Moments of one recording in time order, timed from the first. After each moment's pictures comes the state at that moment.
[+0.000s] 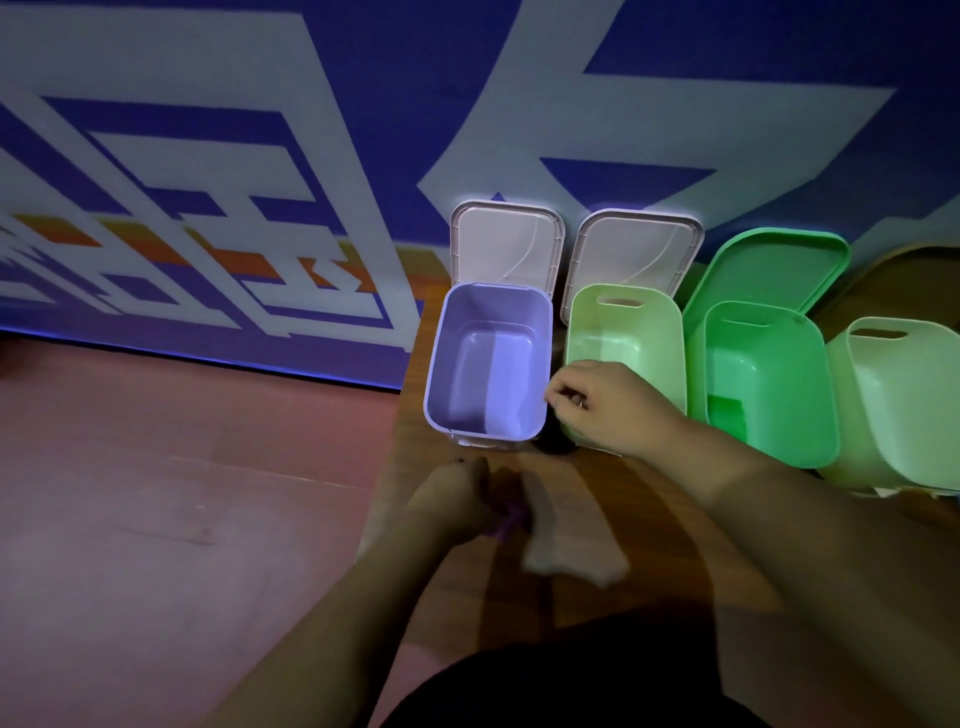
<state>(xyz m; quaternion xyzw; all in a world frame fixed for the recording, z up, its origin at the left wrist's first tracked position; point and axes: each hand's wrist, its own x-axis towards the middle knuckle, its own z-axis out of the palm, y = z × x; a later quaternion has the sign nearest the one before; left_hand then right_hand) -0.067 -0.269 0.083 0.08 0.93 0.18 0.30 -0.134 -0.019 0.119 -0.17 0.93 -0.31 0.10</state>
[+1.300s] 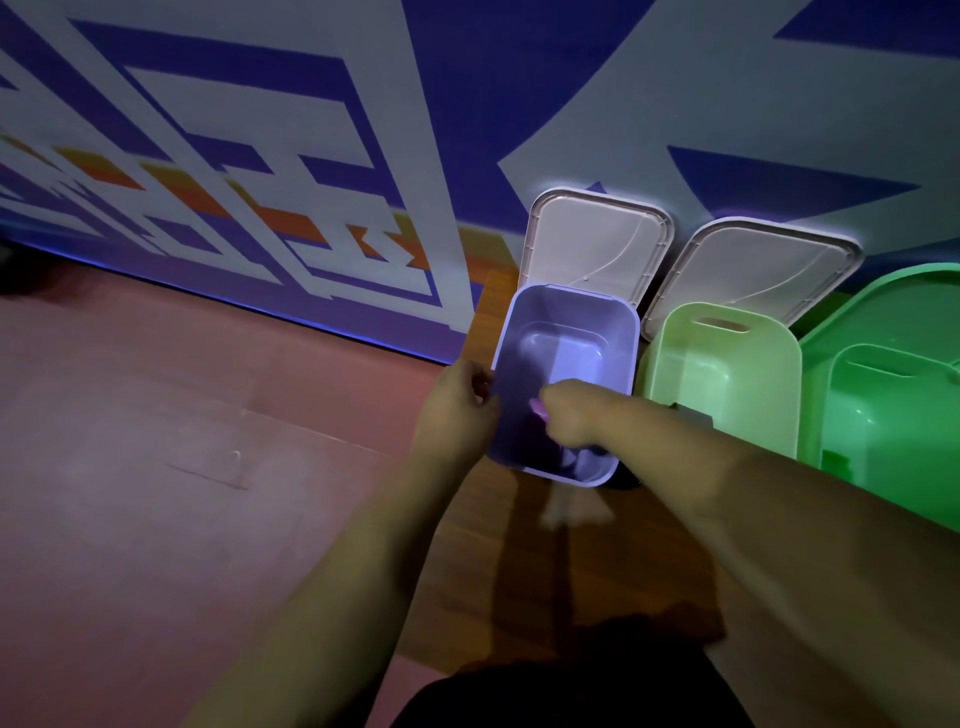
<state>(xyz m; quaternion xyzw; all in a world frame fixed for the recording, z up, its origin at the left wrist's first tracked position) -0.178 -0.313 0.081 -0.15 0.89 0.42 0.12 -0.242 -0.137 0.055 -0.19 0.89 -0.03 0.42</state>
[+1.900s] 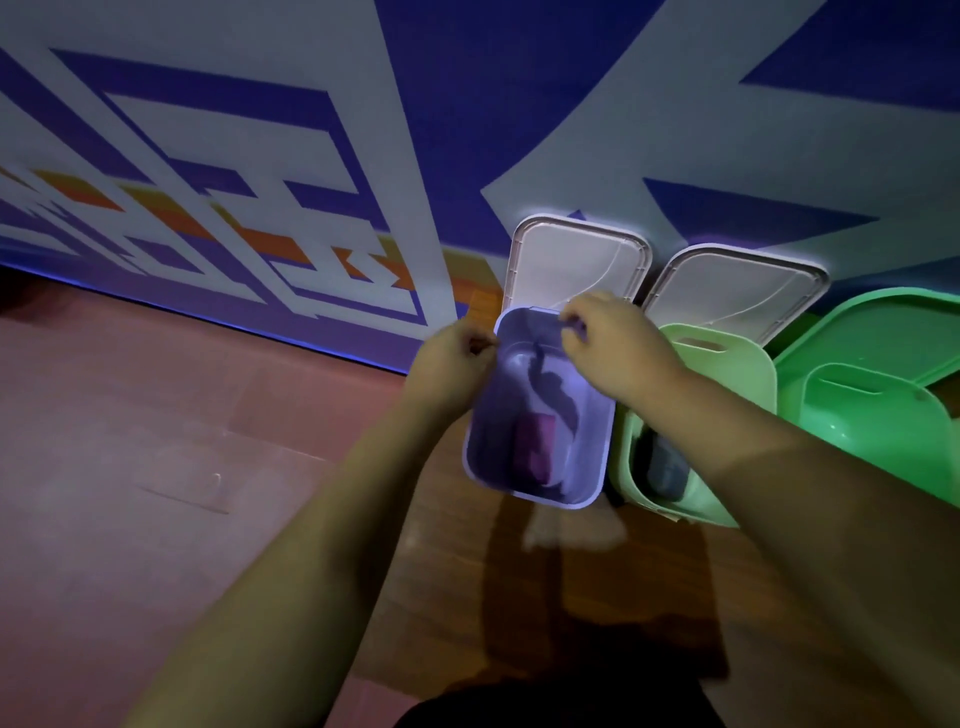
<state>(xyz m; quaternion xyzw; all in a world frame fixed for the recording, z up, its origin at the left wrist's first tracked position) -0.250 -0.313 0.117 -0.09 0.91 0.39 0.12 -0.286 -0.093 0.123 -0.10 0.96 -0.23 0.08</state>
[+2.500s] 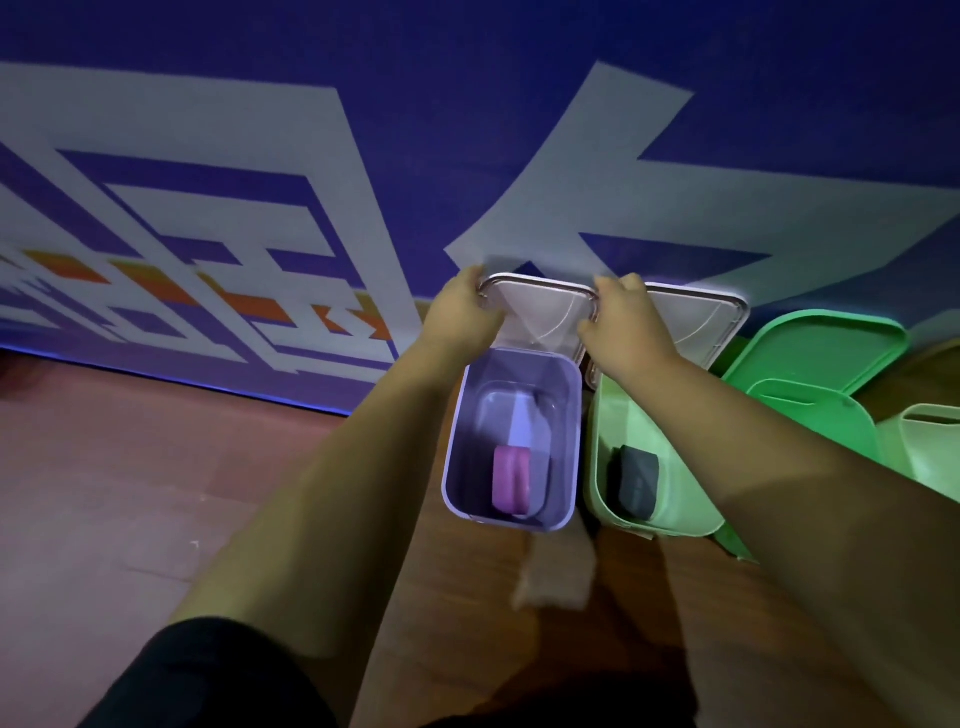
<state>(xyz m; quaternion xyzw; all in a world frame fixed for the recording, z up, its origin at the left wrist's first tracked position) -0.329 -0.266 0.168 -0.04 0.91 0.42 0.08 -0.311 -0.056 0.157 0.05 0.98 -0.22 -0.01</state>
